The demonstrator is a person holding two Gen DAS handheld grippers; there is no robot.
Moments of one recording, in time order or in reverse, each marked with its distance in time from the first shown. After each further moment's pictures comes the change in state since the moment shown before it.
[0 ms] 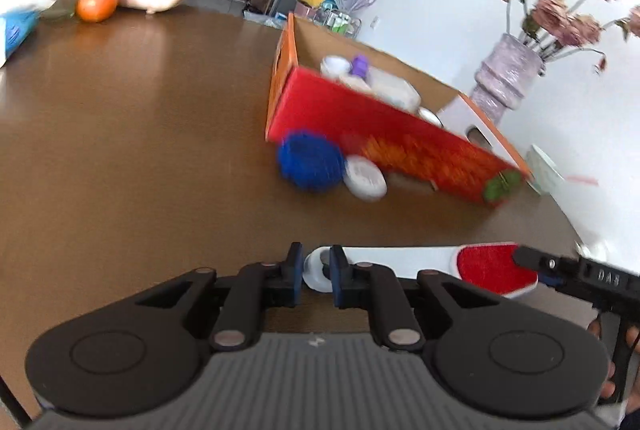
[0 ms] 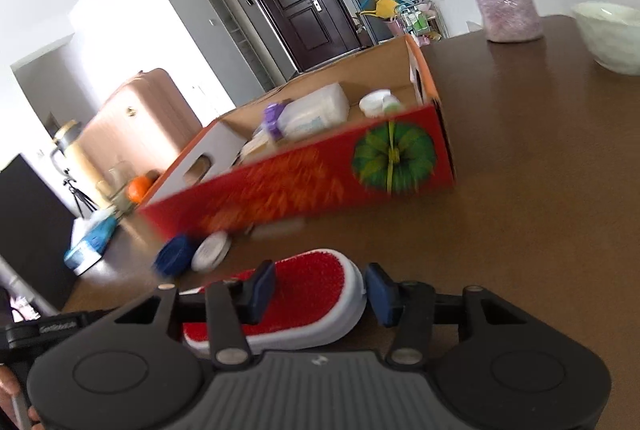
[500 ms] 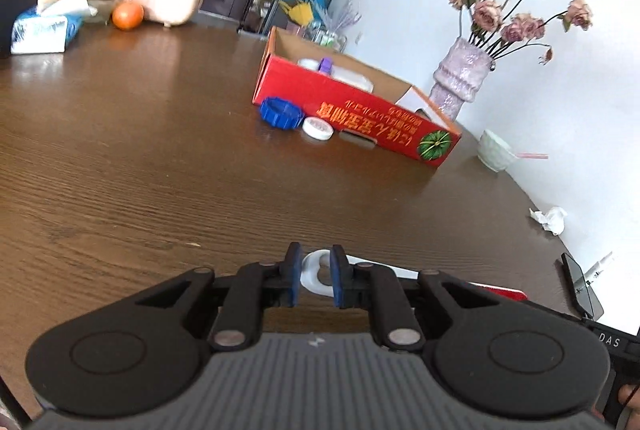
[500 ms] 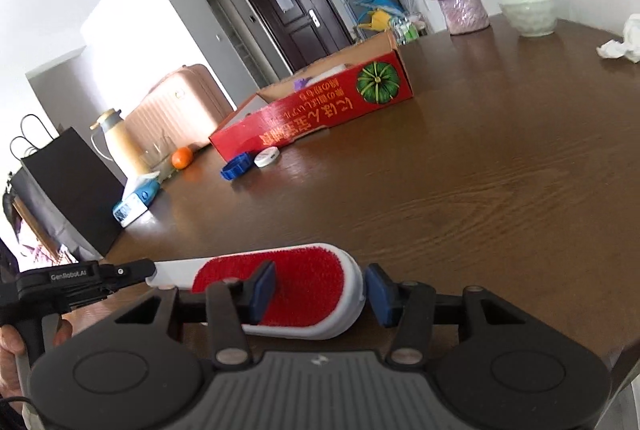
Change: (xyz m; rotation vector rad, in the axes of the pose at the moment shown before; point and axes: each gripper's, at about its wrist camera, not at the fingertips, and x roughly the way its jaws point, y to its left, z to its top) left arm -0.112 -0.034 -0.083 0.028 -0.089 -0.011; right arm -0.151 0.029 -0.137 0.013 -0.069 -0.001
